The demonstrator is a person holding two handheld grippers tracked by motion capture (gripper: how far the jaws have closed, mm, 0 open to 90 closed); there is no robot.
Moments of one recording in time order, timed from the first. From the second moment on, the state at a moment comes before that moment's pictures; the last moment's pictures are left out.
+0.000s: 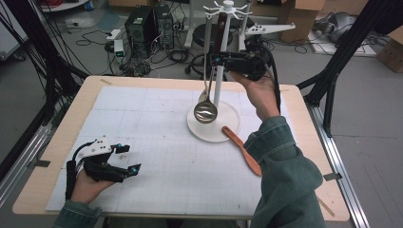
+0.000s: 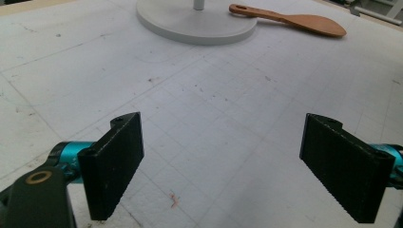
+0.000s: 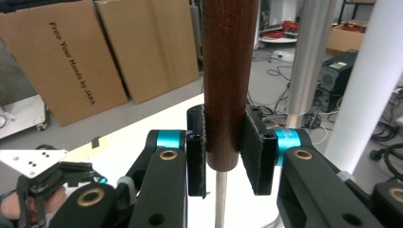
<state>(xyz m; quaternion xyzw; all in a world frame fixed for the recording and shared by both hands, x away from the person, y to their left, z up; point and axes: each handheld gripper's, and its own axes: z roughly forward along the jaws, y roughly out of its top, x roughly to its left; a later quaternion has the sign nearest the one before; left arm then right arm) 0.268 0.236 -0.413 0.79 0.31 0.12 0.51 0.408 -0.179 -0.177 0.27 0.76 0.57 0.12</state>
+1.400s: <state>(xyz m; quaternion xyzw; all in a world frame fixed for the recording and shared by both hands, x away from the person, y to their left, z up) 0.268 0.236 -0.414 0.80 0.30 0.13 0.51 0.422 -0.185 -0.183 0.32 0.75 0.56 0.15</state>
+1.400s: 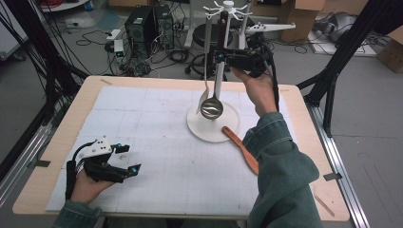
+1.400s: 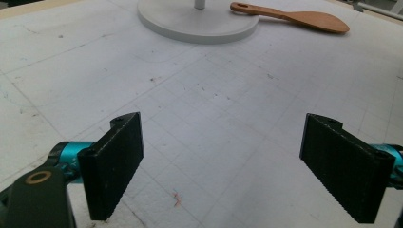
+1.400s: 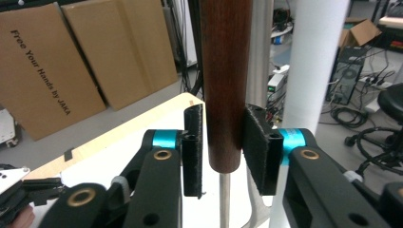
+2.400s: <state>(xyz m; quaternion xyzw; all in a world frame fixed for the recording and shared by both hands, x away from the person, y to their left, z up) 0.268 0.237 -0.414 0.80 0.30 0.13 0.51 0.412 -0.217 -0.156 0.29 0.75 0.58 0.14</state>
